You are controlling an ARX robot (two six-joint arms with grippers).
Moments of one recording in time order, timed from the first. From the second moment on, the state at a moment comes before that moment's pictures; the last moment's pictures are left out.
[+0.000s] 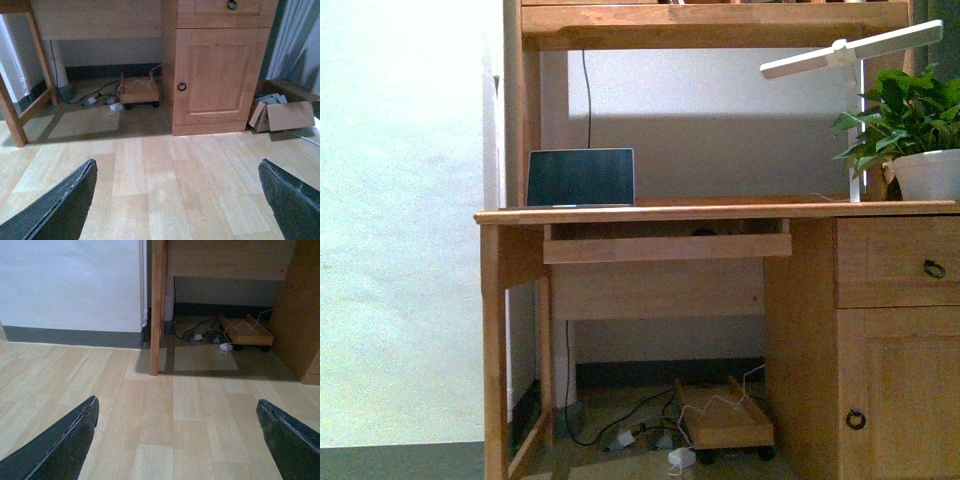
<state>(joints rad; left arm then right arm) -0.01 0.00 0.01 0.00 0.00 -0.01 0.00 0.00 0.01 0.00 0.00 0.00</state>
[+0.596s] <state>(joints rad) -0.01 0.00 0.01 0.00 0.00 -0.01 0.00 0.00 0.01 0.00 0.00 0.00</state>
